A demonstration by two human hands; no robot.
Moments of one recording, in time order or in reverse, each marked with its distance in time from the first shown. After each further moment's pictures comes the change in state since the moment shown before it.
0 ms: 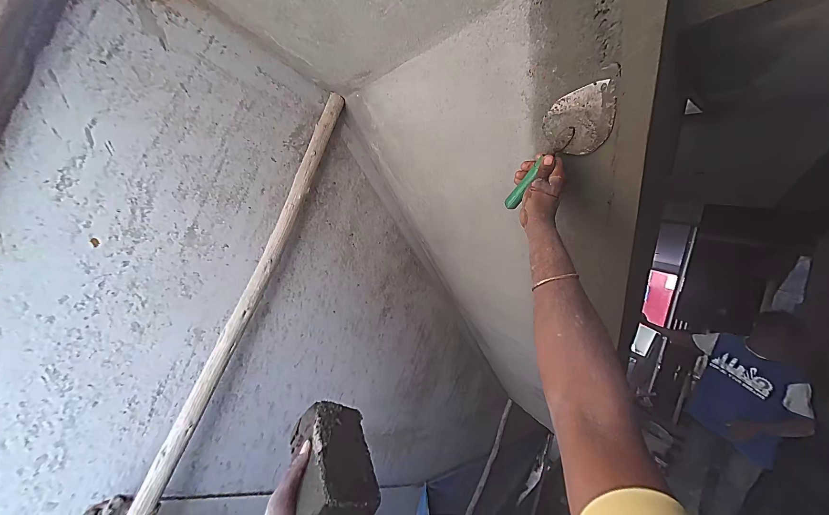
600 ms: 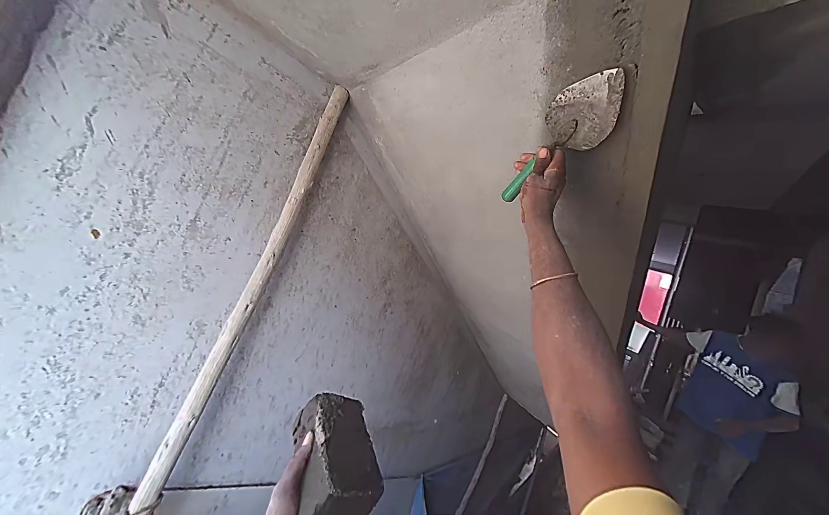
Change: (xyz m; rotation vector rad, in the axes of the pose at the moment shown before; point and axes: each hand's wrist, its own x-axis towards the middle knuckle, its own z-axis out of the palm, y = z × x) left_hand 0.001 0.009 -0.001 -0.002 0.048 0.001; right_hand -0.009 -0.010 0.021 -0.224 -0.016 -0.119
